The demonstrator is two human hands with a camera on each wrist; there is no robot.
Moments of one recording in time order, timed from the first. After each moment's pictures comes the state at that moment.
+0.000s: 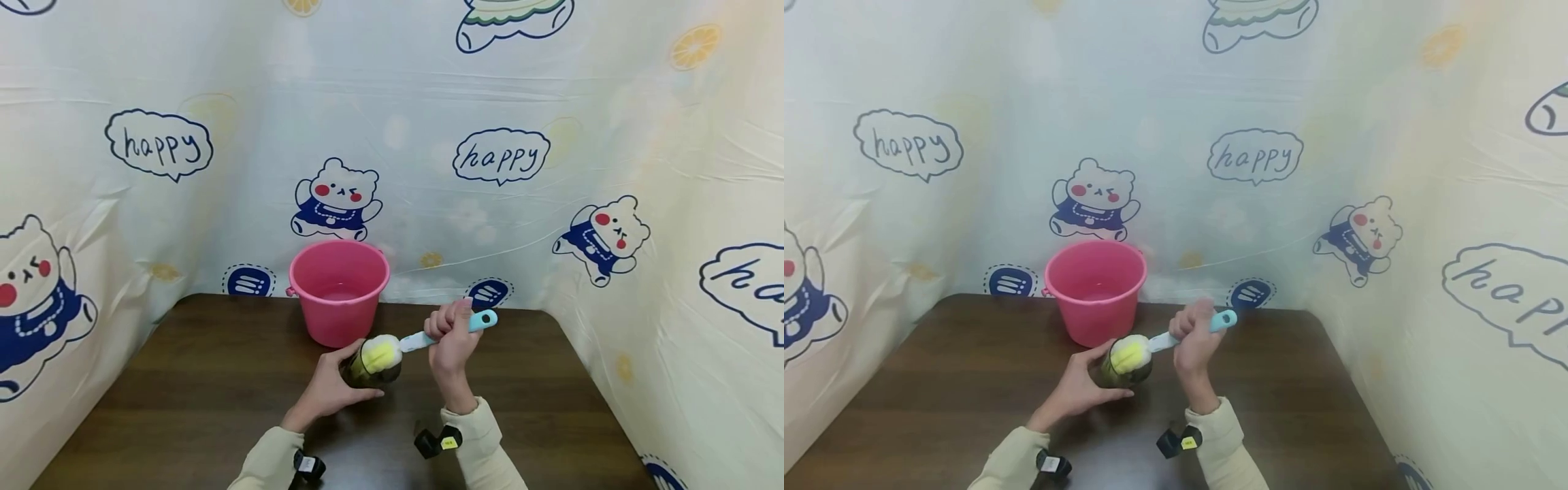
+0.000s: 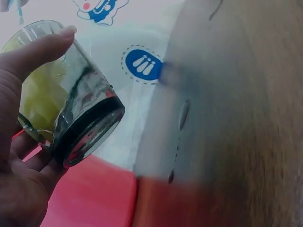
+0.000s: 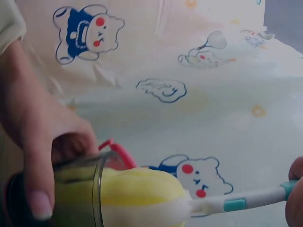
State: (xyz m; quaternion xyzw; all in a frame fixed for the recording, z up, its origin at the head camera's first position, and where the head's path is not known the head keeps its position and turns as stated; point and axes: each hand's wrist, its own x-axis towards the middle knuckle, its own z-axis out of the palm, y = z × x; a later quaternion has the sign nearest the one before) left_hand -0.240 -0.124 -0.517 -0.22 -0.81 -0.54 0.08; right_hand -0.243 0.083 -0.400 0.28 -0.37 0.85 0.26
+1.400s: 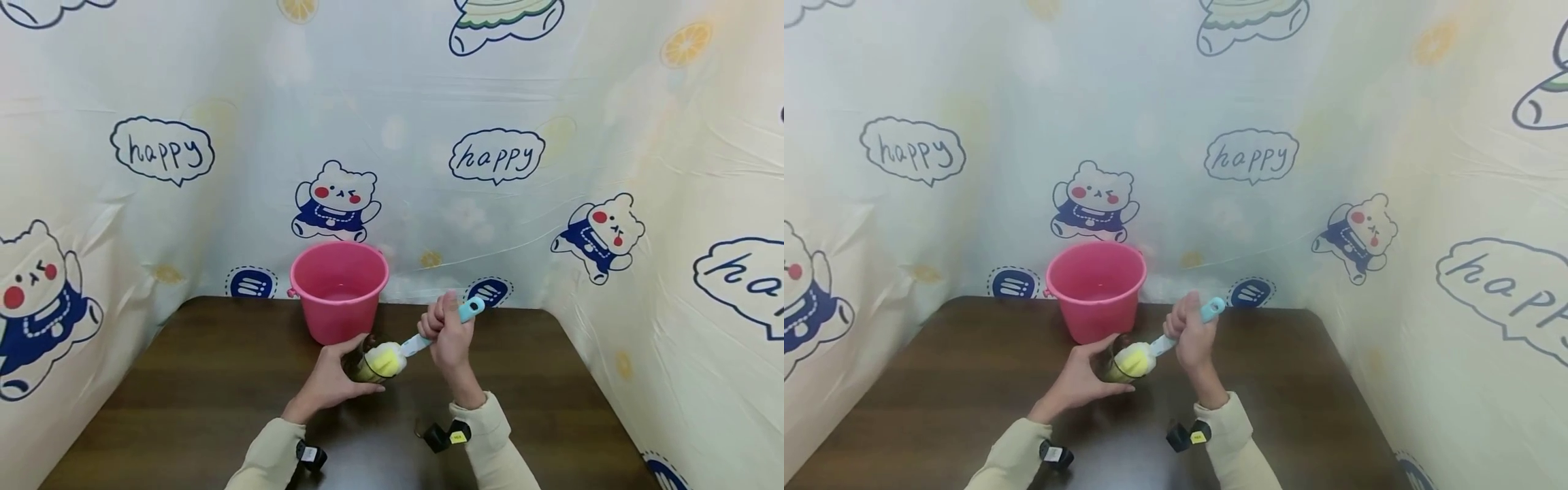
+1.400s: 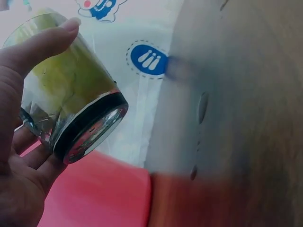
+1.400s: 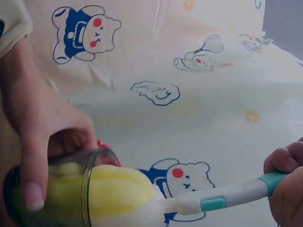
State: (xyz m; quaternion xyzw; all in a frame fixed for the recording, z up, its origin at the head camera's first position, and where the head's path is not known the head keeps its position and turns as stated) left_hand -0.245 -0.123 -0.508 -0.27 -0.81 -0.51 0.13; right_hand -0.245 0.094 -0.394 0.33 -0.41 0.83 0.16
